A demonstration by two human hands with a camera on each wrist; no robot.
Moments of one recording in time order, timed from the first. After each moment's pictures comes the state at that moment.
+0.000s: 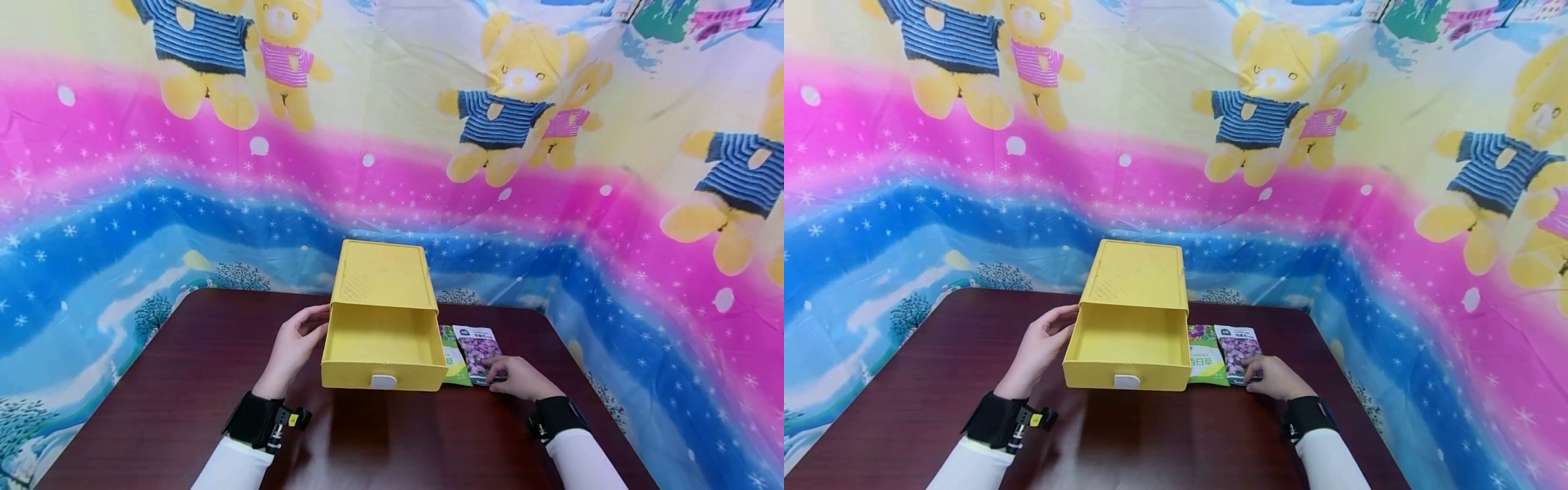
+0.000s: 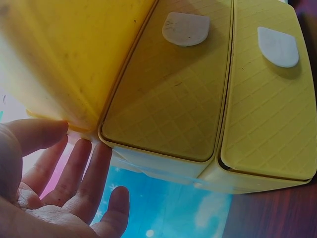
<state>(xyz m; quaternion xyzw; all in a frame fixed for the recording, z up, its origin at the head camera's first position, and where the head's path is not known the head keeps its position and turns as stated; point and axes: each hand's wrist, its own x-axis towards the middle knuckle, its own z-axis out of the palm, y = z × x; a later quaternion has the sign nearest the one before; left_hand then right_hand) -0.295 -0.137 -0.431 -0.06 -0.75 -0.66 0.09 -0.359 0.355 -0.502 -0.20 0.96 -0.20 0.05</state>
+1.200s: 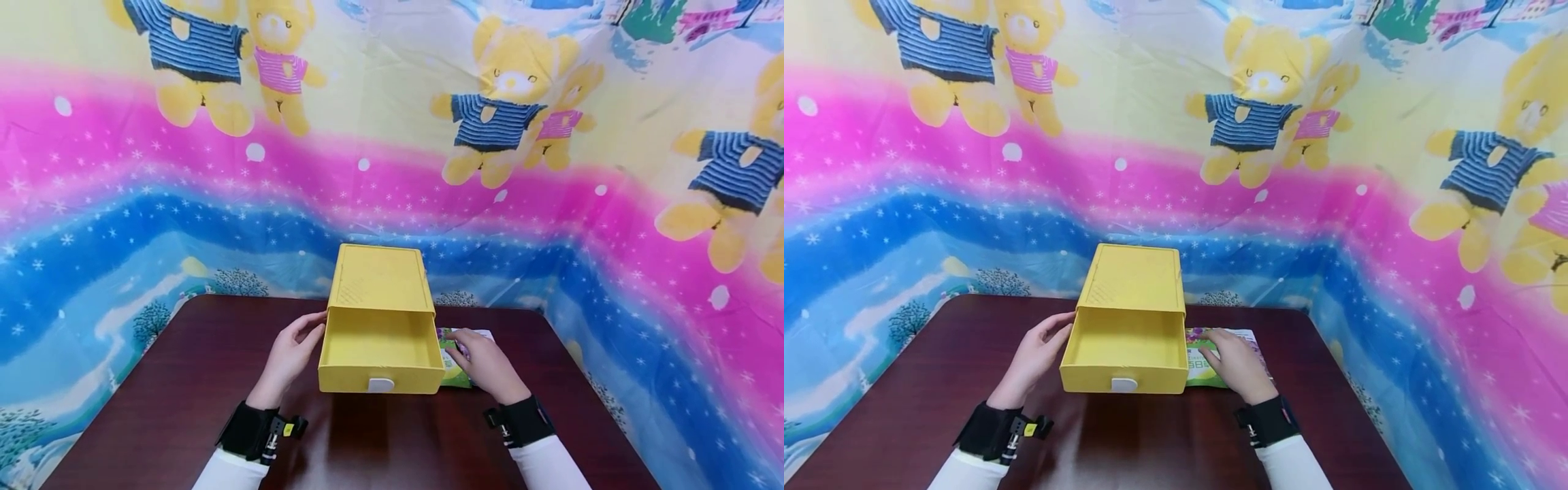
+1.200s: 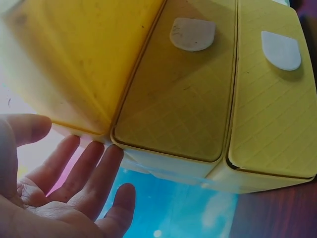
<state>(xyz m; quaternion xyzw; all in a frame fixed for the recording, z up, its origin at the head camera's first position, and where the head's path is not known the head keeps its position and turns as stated) -0.286 -0.136 -0.427 -0.05 -0.77 -0.63 0.08 -0.322 0.242 -0.434 -0.24 0.94 -0.17 -0.15</state>
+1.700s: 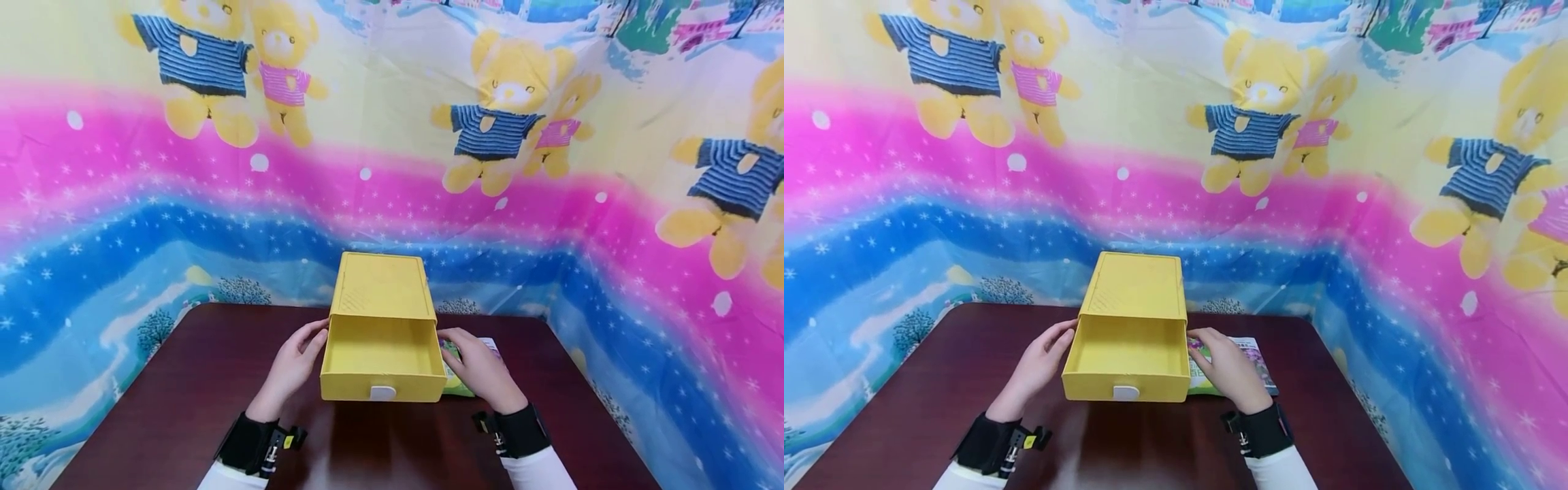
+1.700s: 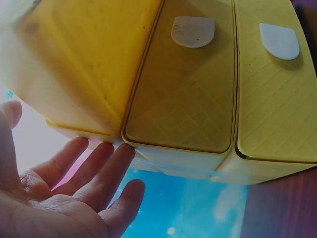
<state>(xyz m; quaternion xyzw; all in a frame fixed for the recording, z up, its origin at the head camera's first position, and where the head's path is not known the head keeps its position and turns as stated) -0.276 -0.134 -0.423 -0.07 -0.81 -0.58 0.09 -0.301 0.218 -0.408 -0.24 0.94 -0.22 -0.14</state>
